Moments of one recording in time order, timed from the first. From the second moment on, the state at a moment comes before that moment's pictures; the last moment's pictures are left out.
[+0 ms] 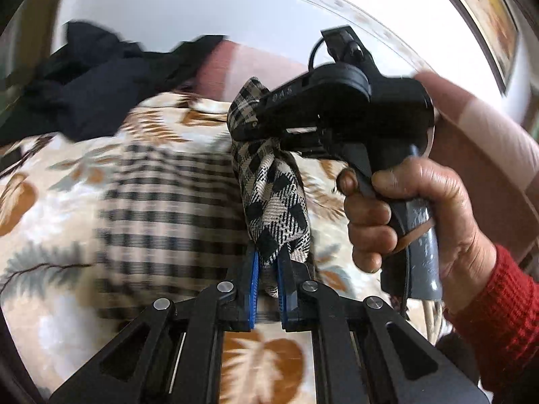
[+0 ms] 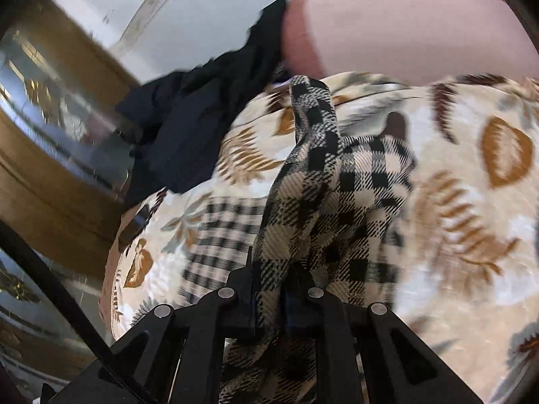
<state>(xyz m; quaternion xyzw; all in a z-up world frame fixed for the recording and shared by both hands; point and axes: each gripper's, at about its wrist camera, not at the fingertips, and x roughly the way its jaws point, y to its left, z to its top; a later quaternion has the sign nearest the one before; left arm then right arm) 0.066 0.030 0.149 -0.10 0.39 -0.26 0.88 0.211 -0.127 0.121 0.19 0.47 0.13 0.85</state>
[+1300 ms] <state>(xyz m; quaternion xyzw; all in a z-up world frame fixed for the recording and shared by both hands) 0.126 0.206 0.104 -0.27 0.42 -0.09 0.86 0.212 0.003 0.060 0.03 0.50 0.10 0.86</state>
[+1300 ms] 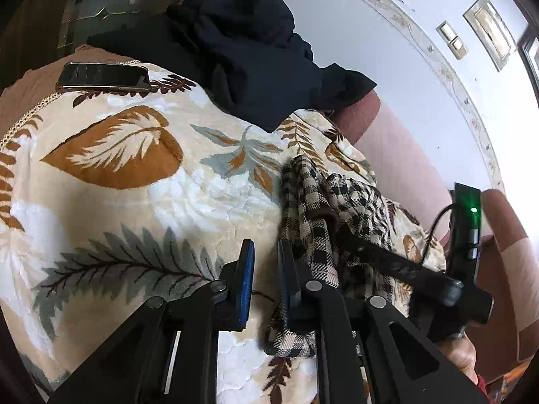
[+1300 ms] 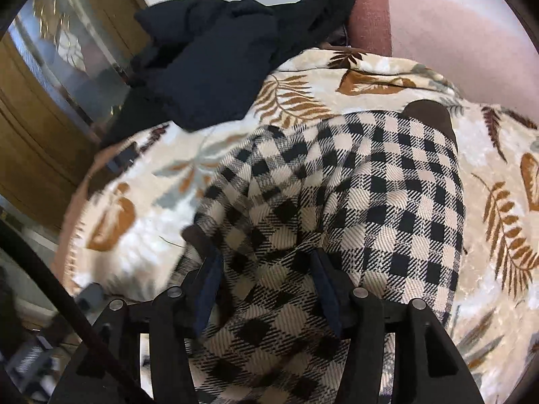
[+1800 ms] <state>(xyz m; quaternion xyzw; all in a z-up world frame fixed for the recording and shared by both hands) 0.128 0.220 0.097 -0.29 0.43 -0.09 0.85 0.209 -0.004 0.075 0.06 0.48 0.10 0.87</state>
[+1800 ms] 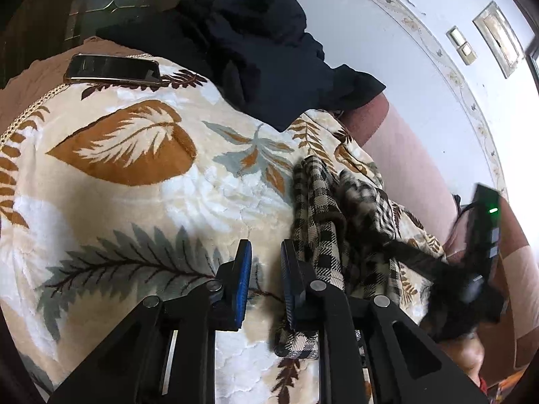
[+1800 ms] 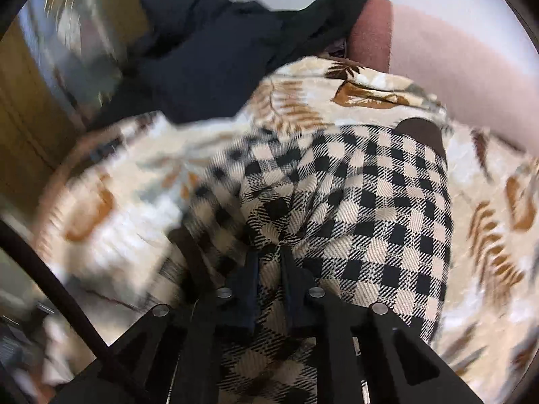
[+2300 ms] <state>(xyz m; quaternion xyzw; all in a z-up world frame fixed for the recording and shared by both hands) 0.132 0.213 0.089 -0.30 0.44 -0.09 0.85 0.248 0.031 0.015 0.19 0.53 0.17 0.81</state>
